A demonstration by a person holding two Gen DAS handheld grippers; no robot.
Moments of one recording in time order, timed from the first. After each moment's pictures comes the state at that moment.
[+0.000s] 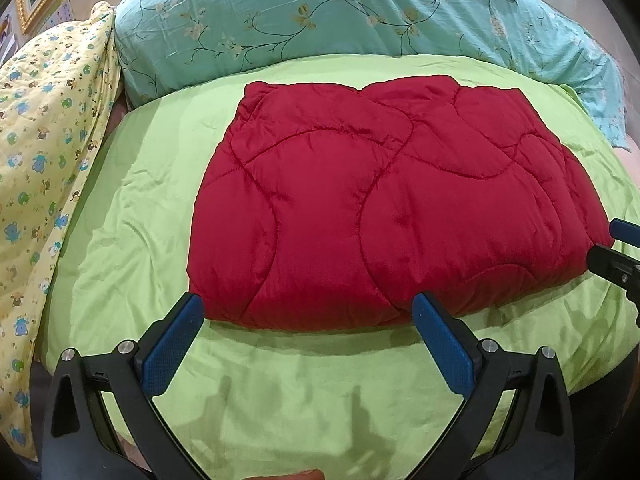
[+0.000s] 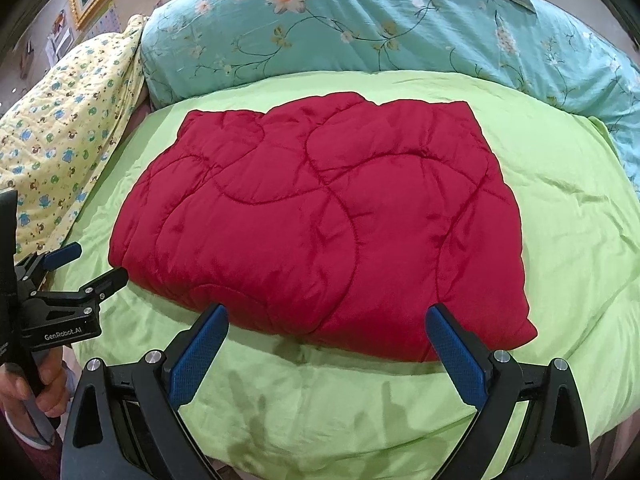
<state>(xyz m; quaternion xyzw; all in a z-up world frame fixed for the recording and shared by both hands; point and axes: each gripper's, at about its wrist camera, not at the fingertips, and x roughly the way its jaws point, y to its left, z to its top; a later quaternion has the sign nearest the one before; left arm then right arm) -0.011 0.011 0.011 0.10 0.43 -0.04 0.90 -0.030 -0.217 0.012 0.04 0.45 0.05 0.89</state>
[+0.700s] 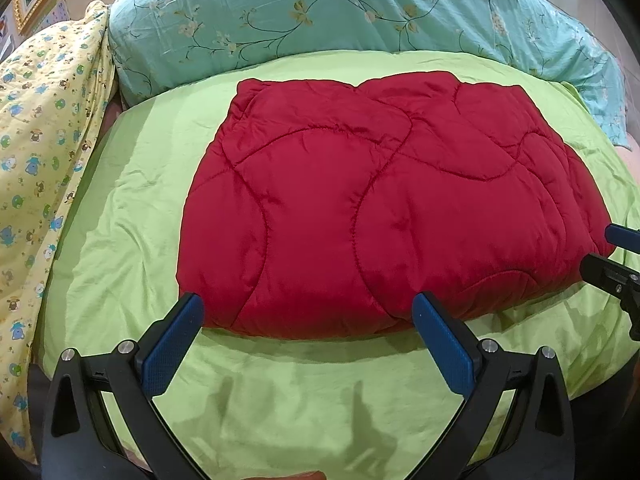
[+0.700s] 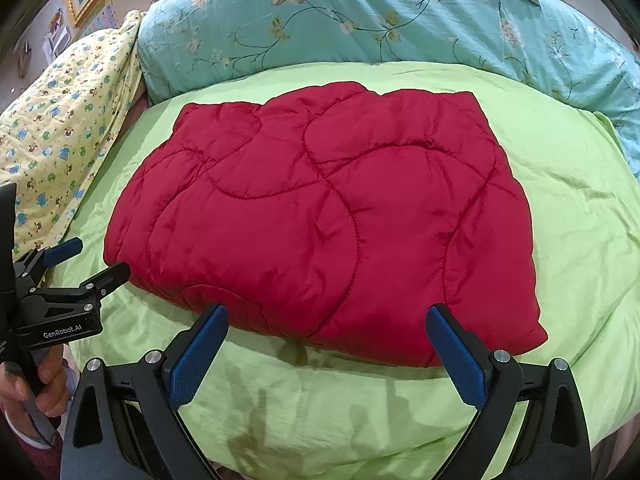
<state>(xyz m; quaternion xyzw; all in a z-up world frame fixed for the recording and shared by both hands) -0.005 0.005 0.007 0.10 0.43 -0.04 0.90 -0.022 -0.213 0.003 0.04 0.46 0.06 0.88</state>
